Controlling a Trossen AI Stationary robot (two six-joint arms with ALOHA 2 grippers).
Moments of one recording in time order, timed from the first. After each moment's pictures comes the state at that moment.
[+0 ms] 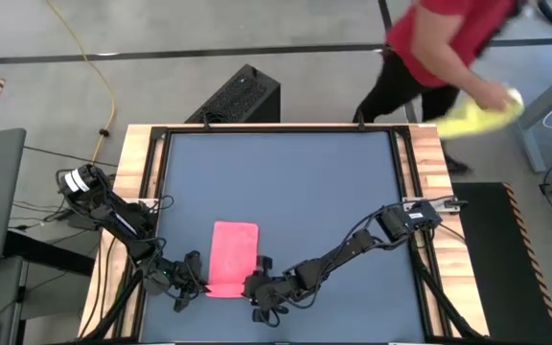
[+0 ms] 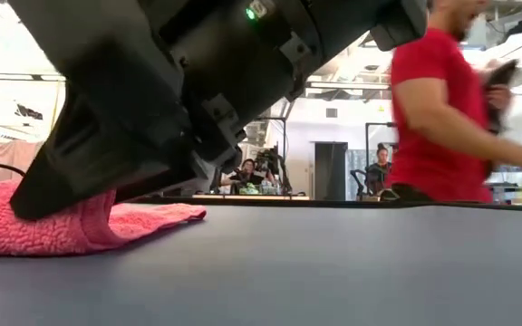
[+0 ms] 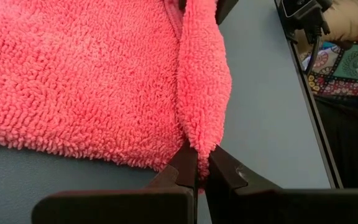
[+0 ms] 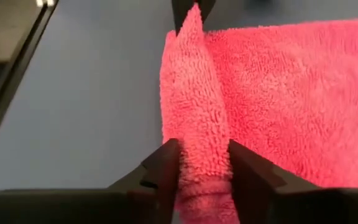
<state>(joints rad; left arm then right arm) -0.95 1.53 0.26 0.64 -0.46 -1.01 0.47 2.33 1.65 0.04 0.37 0.39</state>
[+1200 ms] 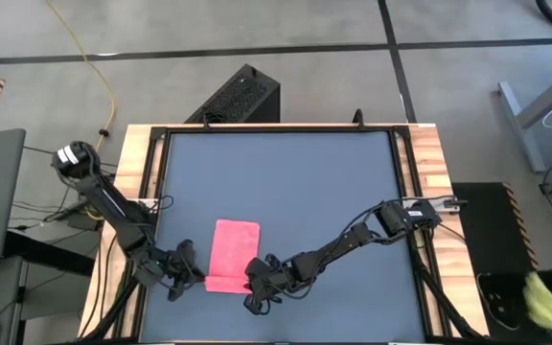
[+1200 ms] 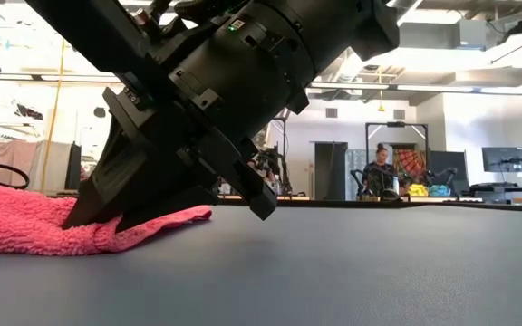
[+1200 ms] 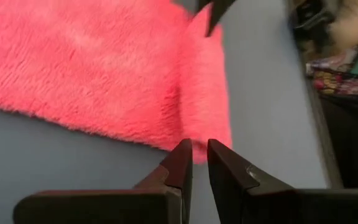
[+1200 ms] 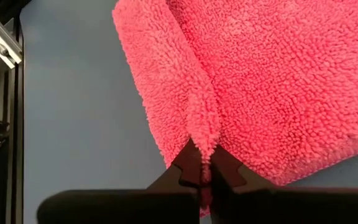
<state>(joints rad) -0.96 1.16 0.25 0.23 -0.48 -1.00 0.42 2.33 1.65 -0.10 0.28 0.86</state>
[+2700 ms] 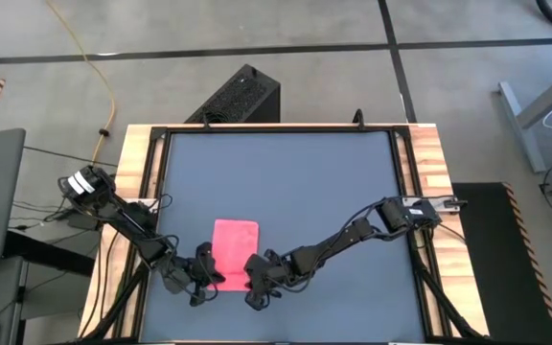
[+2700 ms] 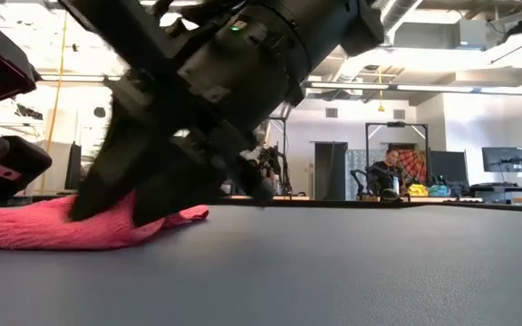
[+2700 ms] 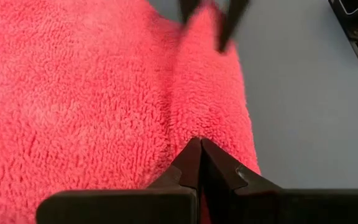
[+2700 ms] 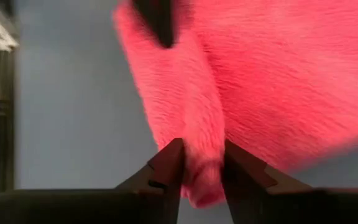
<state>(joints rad) -0.80 1.55 0.37 0.48 -0.46 -0.72 0.39 2.29 1.64 -0.14 0.18 0.80</state>
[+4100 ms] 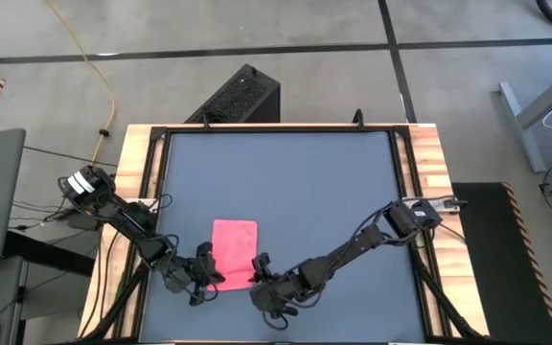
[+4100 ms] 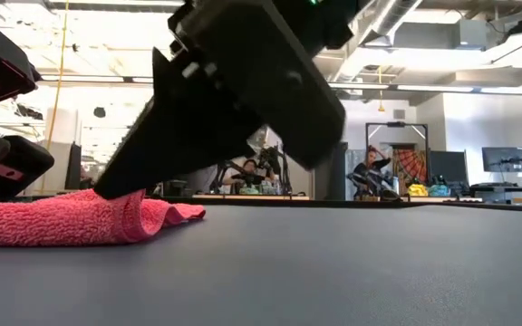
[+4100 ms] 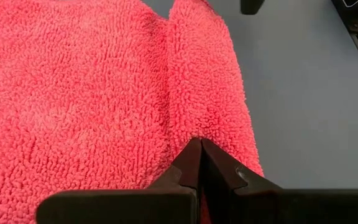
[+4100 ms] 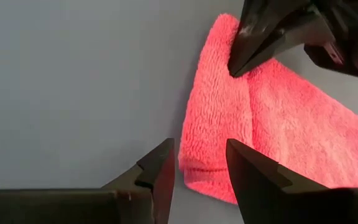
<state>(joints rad) -0.79 1.55 0.37 0.47 -0.44 -0.69 0.48 2.25 1.65 -0.16 0.40 -0.19</state>
